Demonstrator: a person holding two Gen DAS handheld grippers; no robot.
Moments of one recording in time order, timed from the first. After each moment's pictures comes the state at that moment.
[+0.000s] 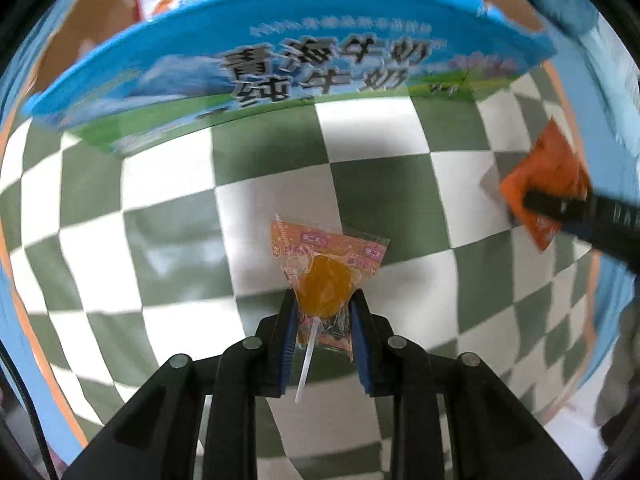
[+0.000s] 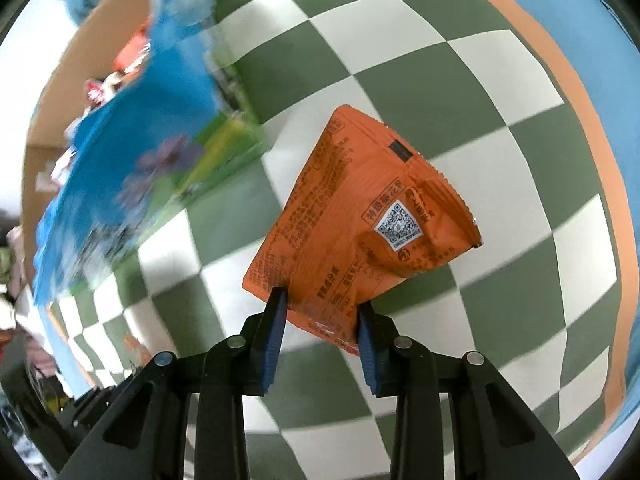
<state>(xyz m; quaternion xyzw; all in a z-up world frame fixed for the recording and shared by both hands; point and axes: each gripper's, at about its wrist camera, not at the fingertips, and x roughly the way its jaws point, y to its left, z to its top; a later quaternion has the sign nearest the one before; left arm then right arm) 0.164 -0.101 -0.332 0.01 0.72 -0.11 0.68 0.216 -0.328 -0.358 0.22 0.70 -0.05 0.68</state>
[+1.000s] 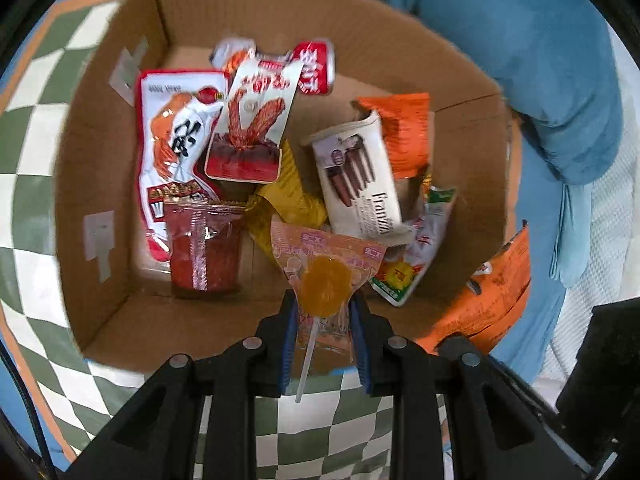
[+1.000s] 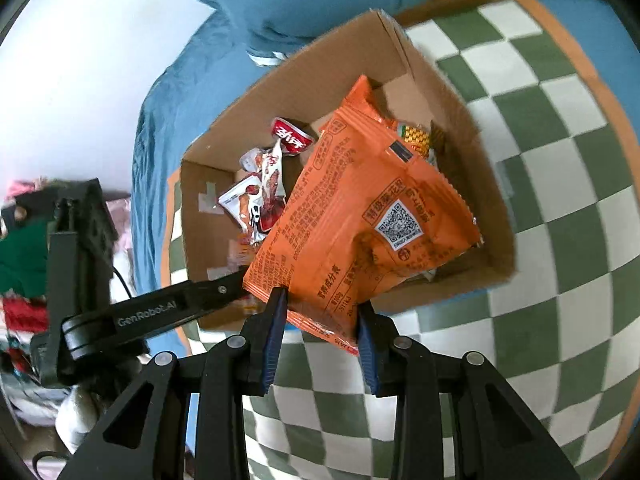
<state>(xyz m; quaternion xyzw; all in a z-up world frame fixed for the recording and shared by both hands) 0.375 -0.059 -0.292 -0.18 0.75 -0.09 0.63 0.343 -0.268 -0.283 0.29 0.65 0.09 0.69</state>
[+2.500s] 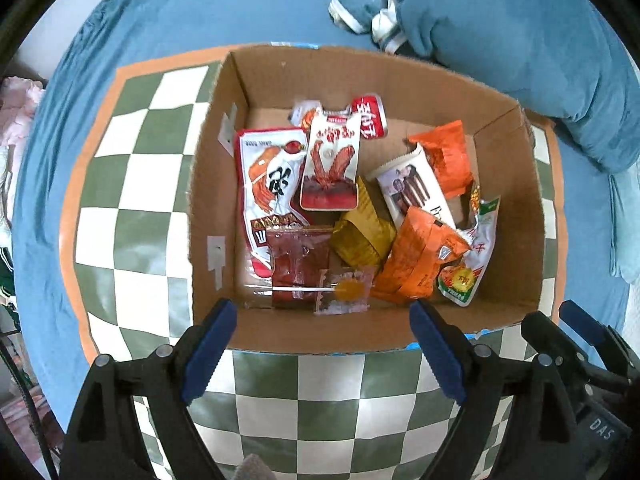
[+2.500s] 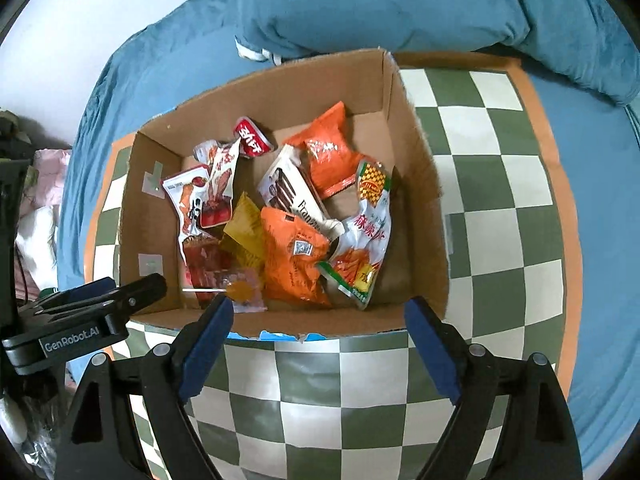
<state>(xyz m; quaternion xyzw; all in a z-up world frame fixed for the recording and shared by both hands) 0.337 -0.043 -0.222 -0.05 0.69 -0.01 0.72 0.350 -0.258 -0.242 0.09 0.66 0.04 0.75</state>
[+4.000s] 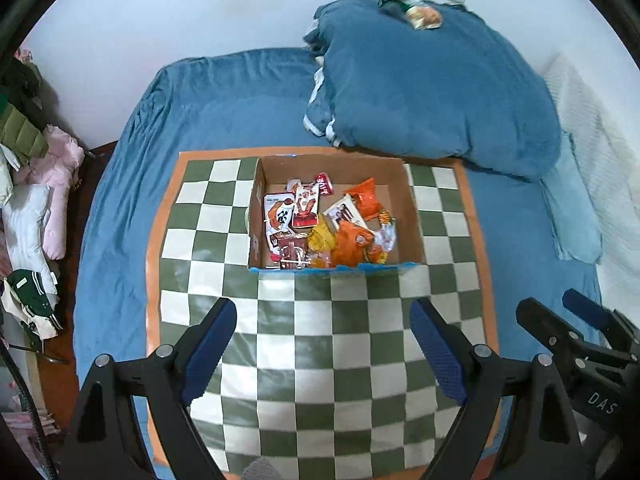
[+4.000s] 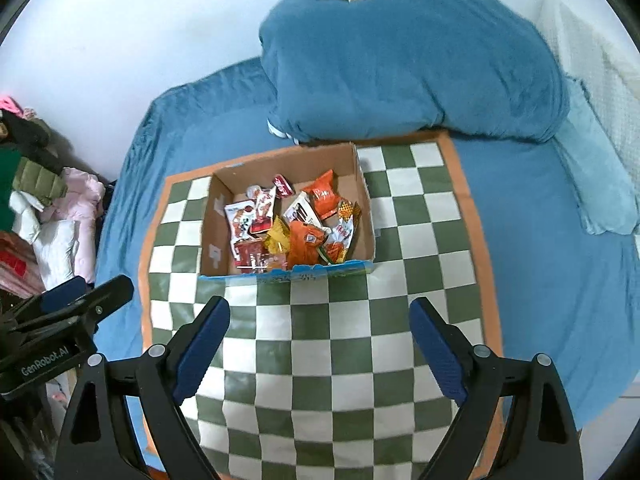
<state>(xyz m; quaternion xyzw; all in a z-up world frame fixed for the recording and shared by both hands) 0.169 -0.072 0.045 -0.03 0.57 -0.03 0.82 0.179 -0.289 0.020 0.07 0.56 0.03 0.82</state>
